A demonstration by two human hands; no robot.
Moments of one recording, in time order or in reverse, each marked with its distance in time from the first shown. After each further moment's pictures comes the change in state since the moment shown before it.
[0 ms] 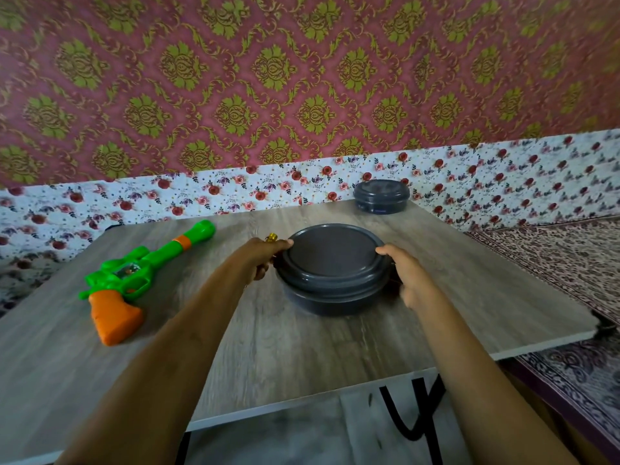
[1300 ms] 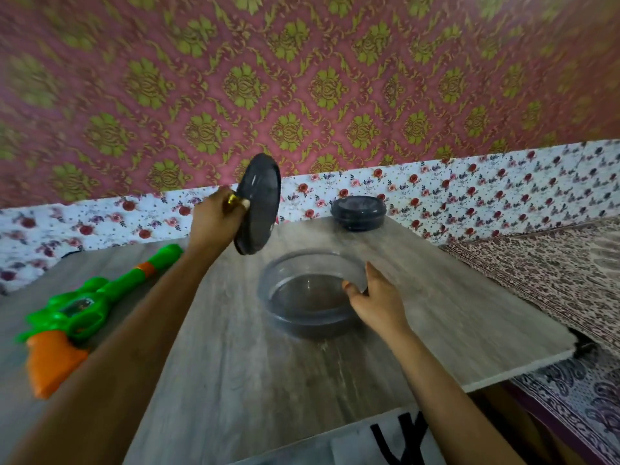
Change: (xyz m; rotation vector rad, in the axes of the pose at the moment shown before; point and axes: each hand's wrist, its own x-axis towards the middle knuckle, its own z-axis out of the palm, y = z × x) left_hand 0.010 0.064 -0.019 0.399 0.551 0.776; right_hand 0.002 0.014 -0.002 -0.882 0.120 -0.445
